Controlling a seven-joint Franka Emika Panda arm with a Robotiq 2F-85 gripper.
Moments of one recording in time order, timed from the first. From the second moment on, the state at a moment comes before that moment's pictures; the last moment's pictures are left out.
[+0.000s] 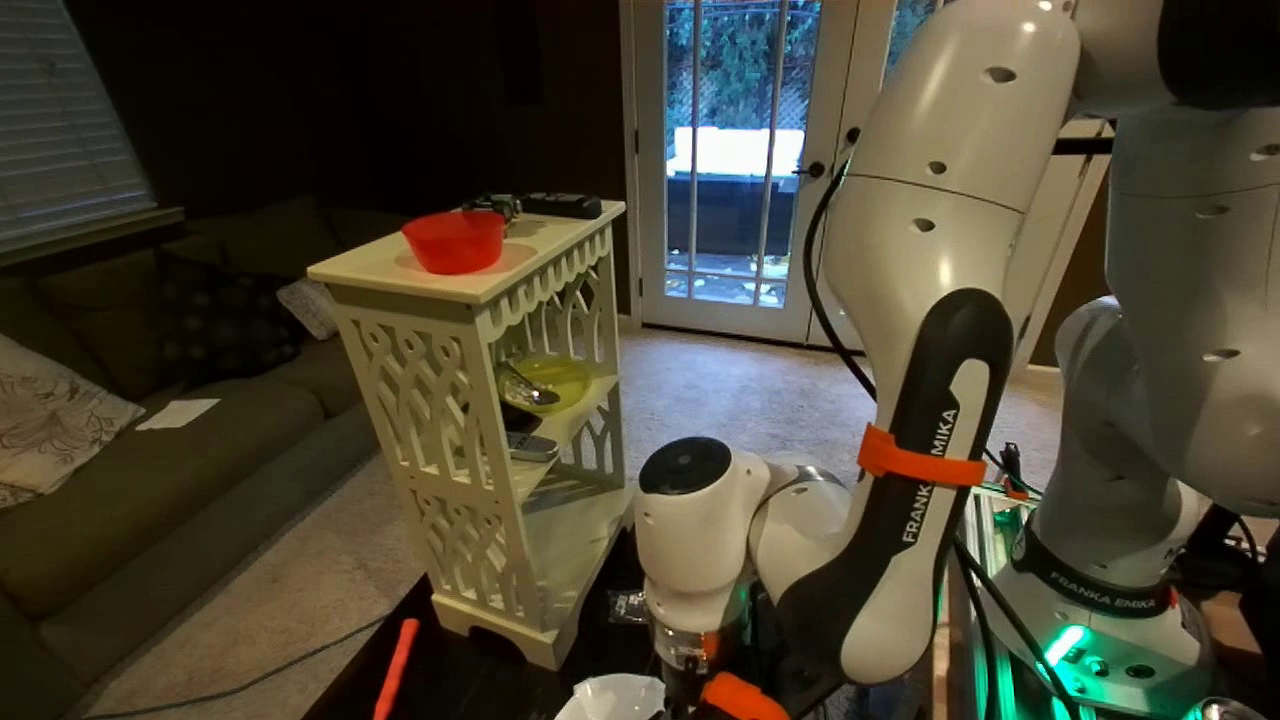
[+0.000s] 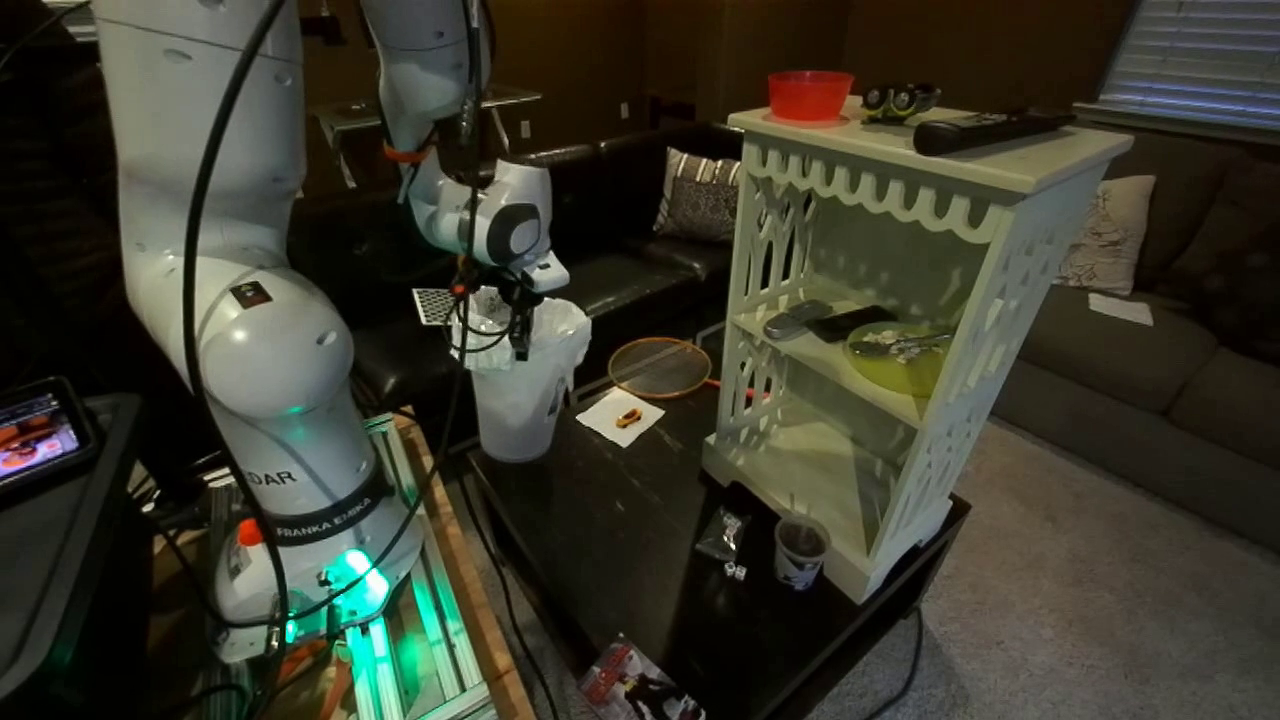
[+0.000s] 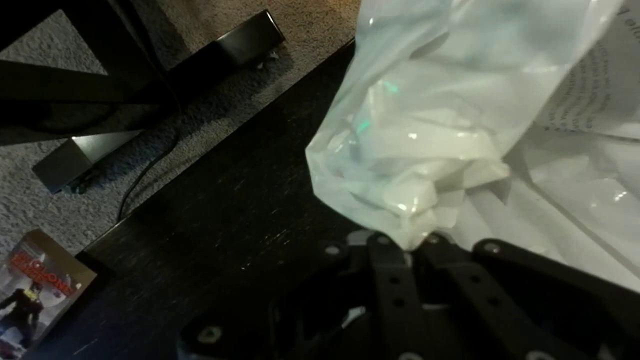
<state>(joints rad) 0.31 0.31 0.36 -2.55 0.02 2.79 1.18</state>
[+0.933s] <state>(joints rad) 0.38 0.36 0.28 -2.55 0.02 2.85 0.93</state>
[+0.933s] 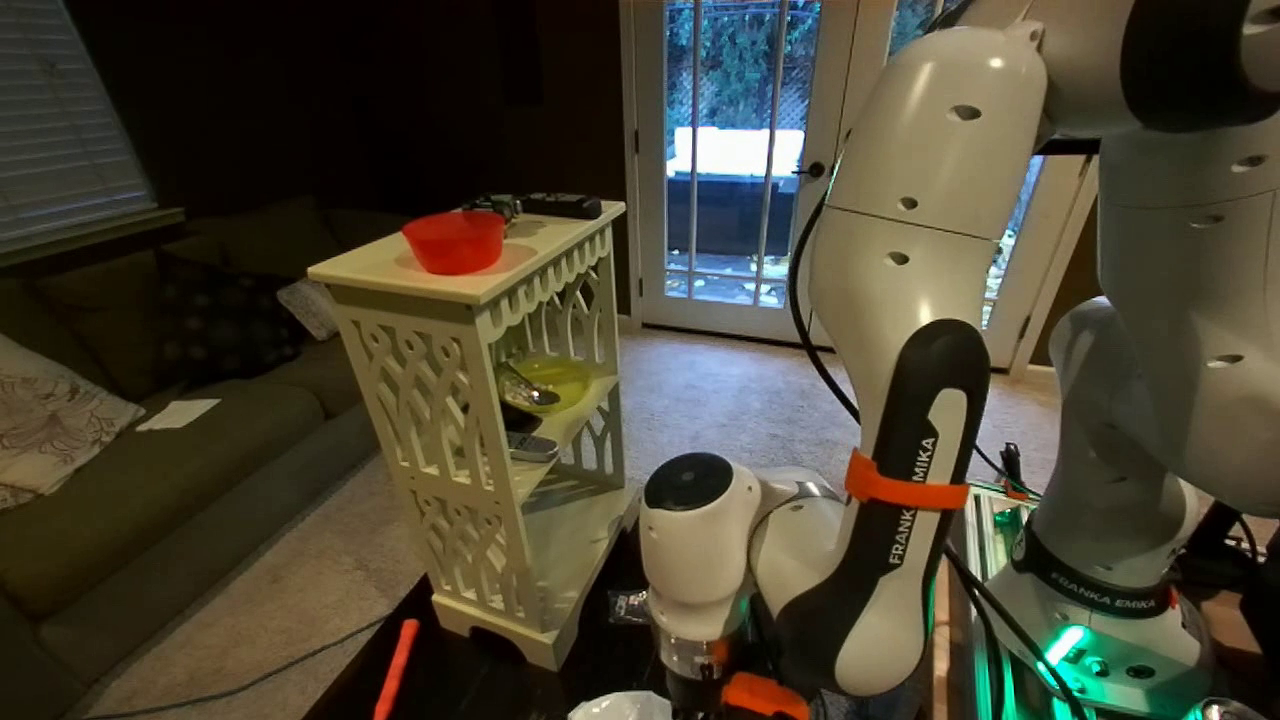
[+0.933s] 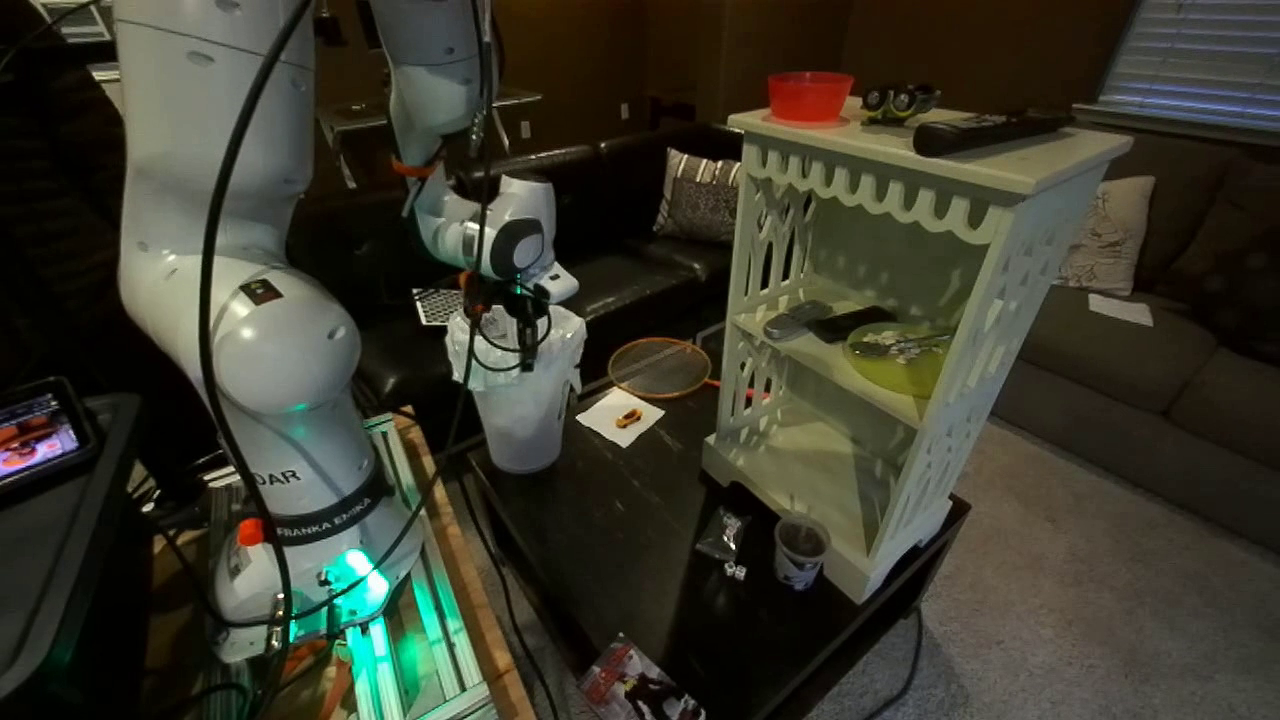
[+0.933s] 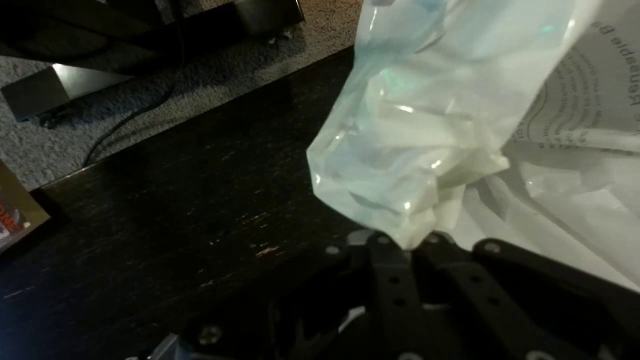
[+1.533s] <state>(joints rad) 0.55 0.35 0.22 -2.67 0.02 3.12 0.91</state>
